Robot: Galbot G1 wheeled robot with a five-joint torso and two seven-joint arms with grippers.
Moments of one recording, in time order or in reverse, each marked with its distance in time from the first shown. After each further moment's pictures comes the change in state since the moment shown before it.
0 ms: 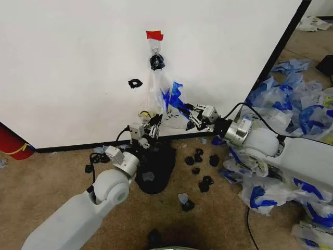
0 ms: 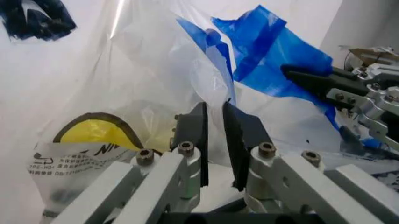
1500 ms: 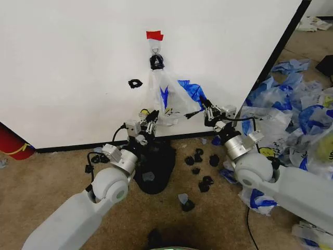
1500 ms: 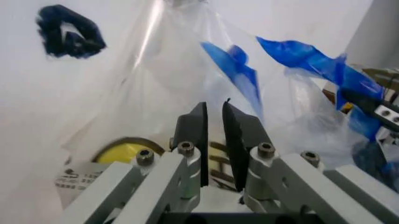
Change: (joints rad) left arm 0.013 -0.027 -0.053 -0.007 -0.030 -0.004 -0.023; right arm -0.574 0.068 0.491 0.161 0.166 0.030 0.427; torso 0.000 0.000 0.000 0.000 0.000
